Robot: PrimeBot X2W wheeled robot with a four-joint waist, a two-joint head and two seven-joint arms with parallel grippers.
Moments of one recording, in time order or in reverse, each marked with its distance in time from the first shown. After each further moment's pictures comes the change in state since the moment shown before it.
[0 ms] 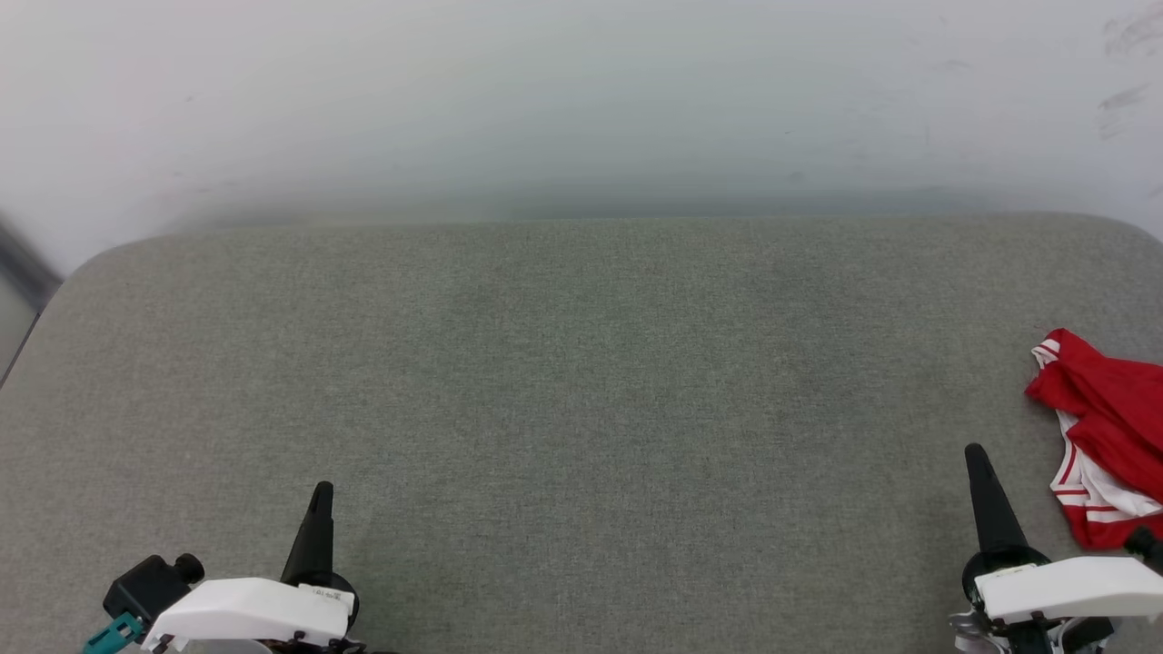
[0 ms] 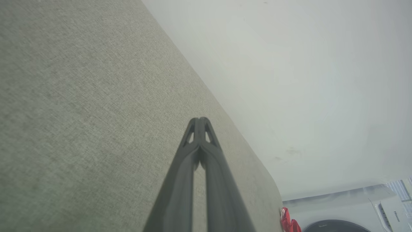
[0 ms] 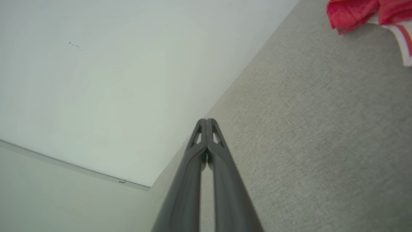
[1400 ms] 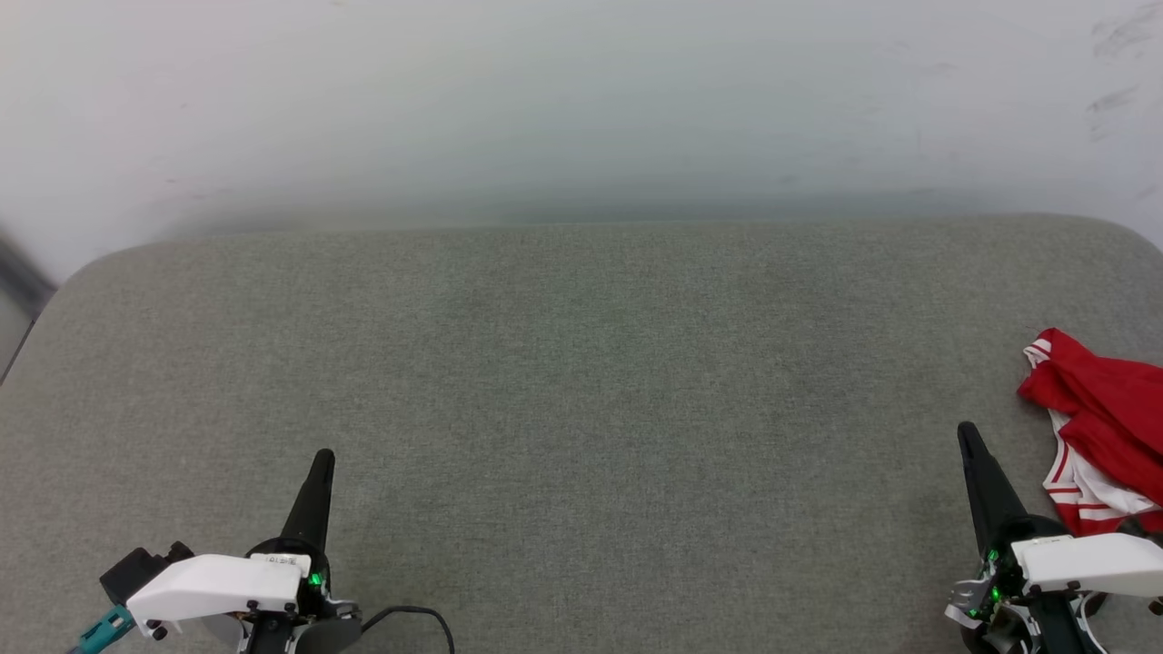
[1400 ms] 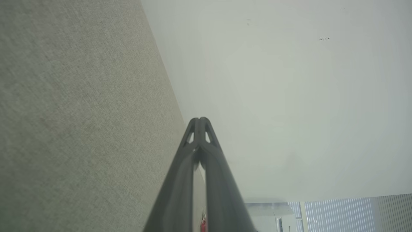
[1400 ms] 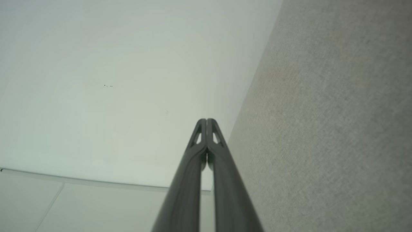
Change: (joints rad) left arm -0.063 0.000 0.031 0.036 -0.406 -0.035 0.101; right arm -0.061 0.000 -0.015 0.042 0.389 0.000 0.102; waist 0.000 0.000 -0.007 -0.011
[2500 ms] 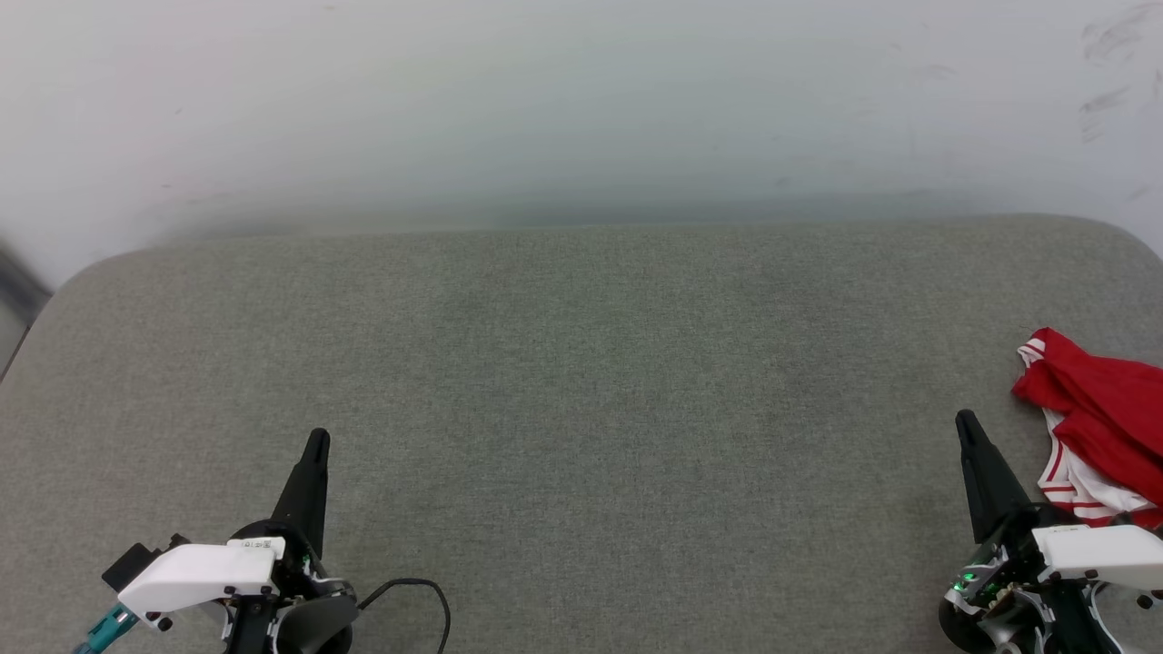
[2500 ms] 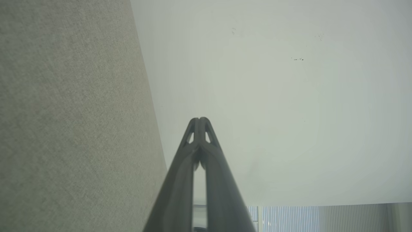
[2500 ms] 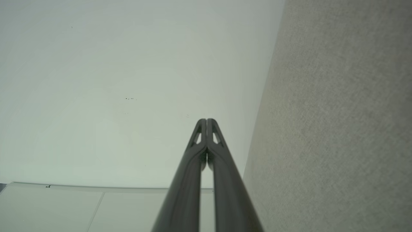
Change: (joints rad) left arm -0.037 0.000 0.014 0.019 -0.198 -0.015 0.046; right arm -0.027 0.002 -0.012 0.021 0.185 0.000 0.053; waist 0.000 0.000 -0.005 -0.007
